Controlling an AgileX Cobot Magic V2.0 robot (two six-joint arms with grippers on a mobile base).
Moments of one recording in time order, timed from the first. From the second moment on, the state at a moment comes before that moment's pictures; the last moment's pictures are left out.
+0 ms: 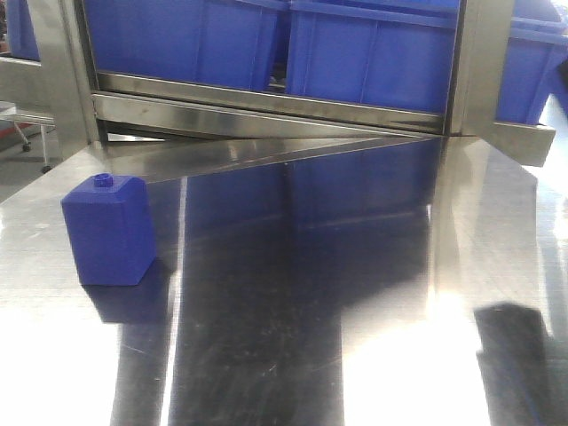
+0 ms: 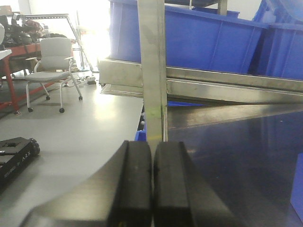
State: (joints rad) left arm 0.01 -0.01 0.01 -0.05 0.03 0.10; right arm 0.16 0.97 -0.66 0.01 0.28 -0.06
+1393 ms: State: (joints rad) left arm 0.01 -0.01 0.01 -0.05 0.03 0.10; right arm 0.16 0.35 -0.43 -0.04 0.25 0.05
